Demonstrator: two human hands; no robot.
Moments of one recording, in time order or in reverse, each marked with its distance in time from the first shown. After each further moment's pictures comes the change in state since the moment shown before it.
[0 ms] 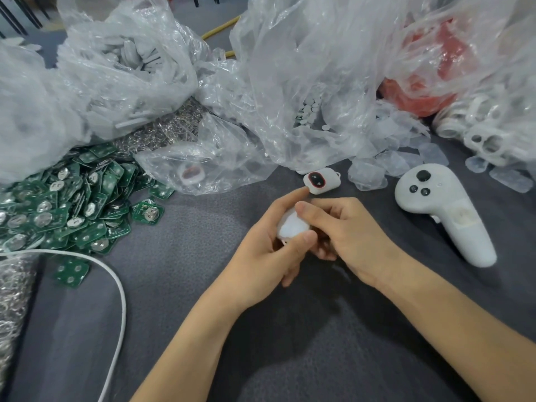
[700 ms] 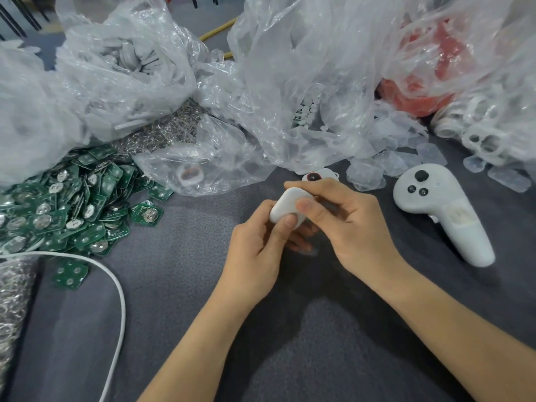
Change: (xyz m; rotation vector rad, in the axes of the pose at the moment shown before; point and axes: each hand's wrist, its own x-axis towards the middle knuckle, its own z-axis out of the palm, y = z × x) left_hand 0.003 -0.007 0.005 0.125 0.246 0.132; right_hand -0.003 0.000 0.001 -0.166 0.143 -0.403
